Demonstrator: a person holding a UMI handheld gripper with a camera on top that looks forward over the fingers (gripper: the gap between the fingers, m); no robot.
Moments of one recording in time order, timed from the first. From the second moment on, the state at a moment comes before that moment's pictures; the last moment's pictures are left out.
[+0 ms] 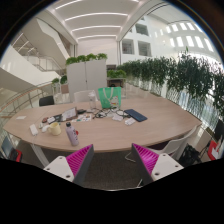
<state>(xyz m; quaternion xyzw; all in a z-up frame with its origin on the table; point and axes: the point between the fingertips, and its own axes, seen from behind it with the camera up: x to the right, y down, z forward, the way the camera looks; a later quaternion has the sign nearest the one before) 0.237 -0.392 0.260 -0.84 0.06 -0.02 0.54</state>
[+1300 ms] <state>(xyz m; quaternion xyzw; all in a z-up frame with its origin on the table) 0.006 -0.034 0.058 -0.75 0.04 -0.01 0.66</state>
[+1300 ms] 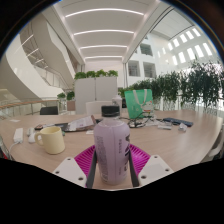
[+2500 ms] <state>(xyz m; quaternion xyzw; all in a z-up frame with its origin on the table) -0.129 0.101 0.150 -0.37 -0.70 -0.57 0.20</state>
